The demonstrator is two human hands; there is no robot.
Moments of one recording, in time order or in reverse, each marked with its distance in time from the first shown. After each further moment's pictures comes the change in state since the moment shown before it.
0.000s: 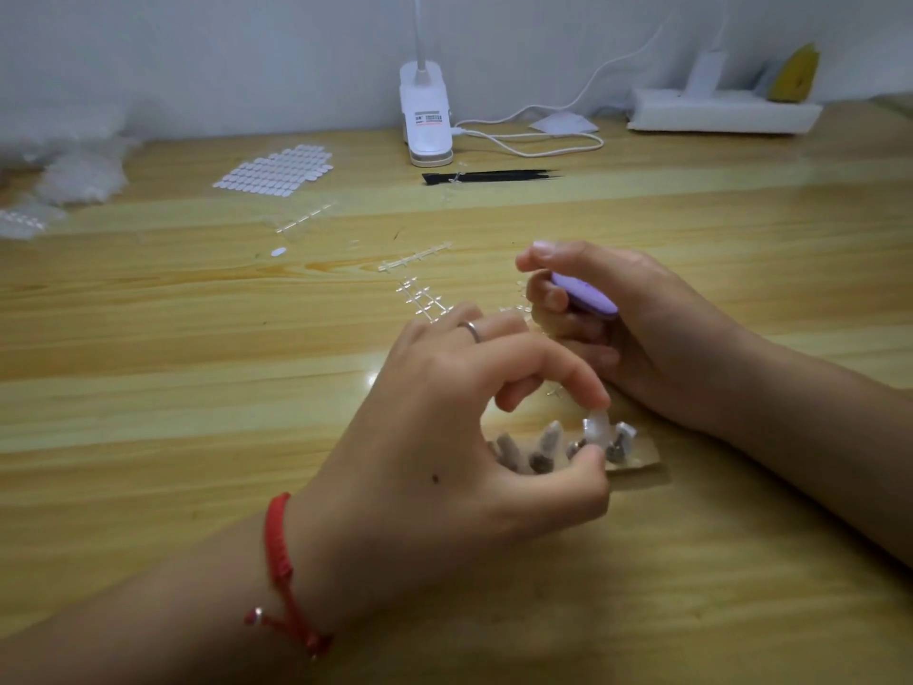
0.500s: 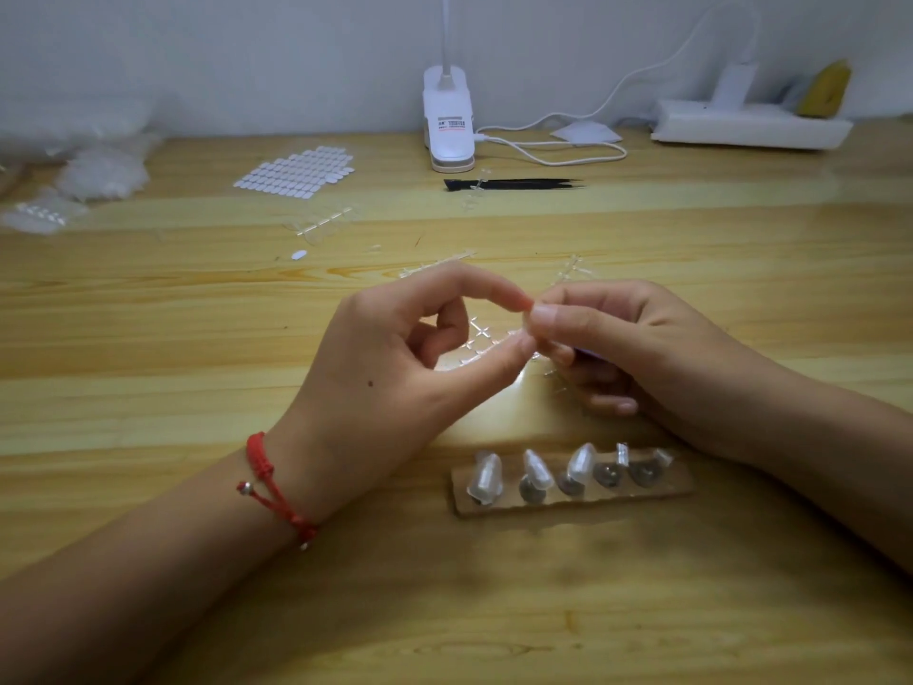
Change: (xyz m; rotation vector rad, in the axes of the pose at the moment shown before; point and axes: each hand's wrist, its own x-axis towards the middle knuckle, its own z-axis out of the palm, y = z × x) left_hand 0.013 -0.041 -0.020 -0.202 0.205 -0.114; right_hand -0.001 0.004 0.004 -0.301 -0.152 -0.055
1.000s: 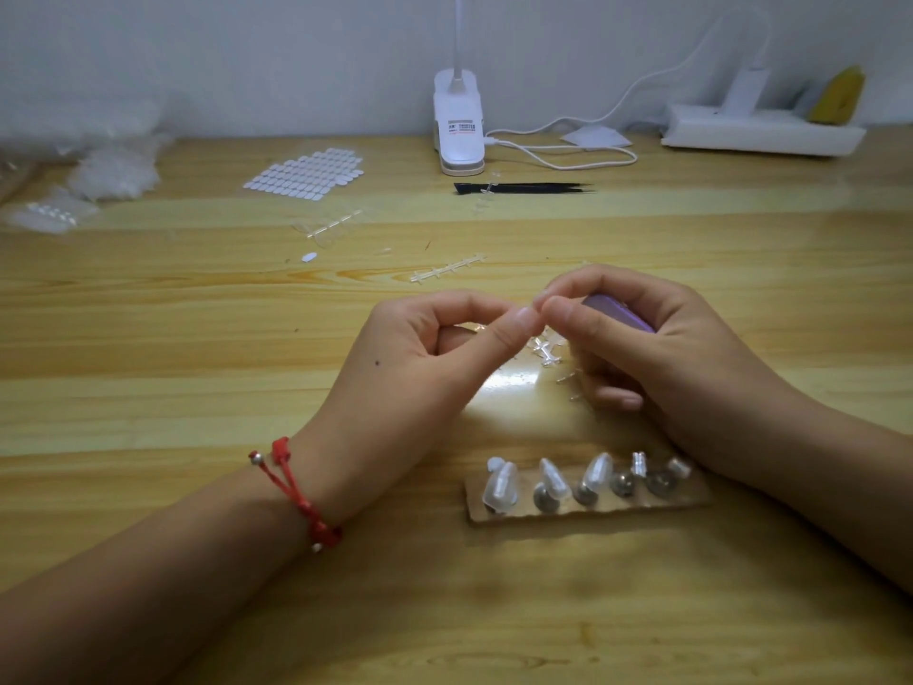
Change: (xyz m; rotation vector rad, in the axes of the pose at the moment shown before) left_hand 0.001 0.000 0.006 -0.368 -0.018 -0.323; right_hand 0.000 0.006 0.004 0.013 0.139 -0.160
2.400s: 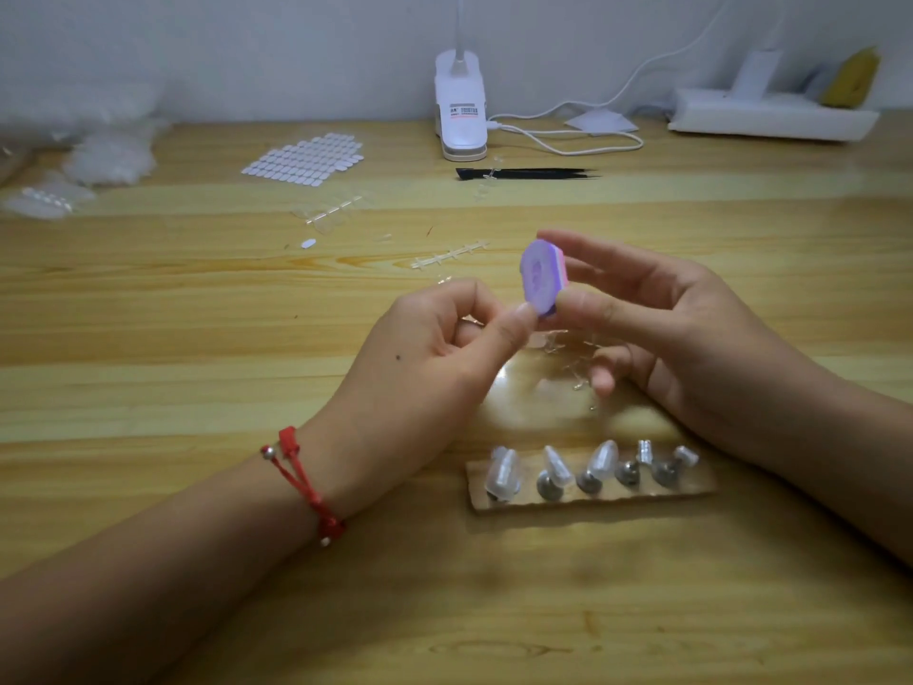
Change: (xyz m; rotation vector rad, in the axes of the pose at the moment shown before) left_hand 0.001 -0.001 0.002 0.147 0.045 0.002; right_hand 0.004 0.004 -0.009 0.204 -0.004 0.087
